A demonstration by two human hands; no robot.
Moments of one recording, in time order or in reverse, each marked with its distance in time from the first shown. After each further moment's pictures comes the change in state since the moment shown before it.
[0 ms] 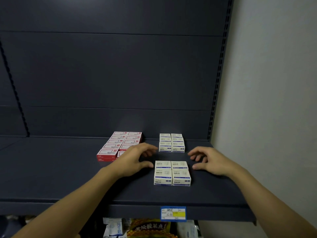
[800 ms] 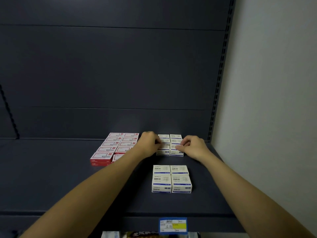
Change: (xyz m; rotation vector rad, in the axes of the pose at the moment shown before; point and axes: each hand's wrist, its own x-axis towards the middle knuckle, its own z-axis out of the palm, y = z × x) left_hand 0.110 -0.013 0.028 0.214 0.054 -0.195; right_hand 0.082 -0.020 0.024 0.080 0.311 0.266
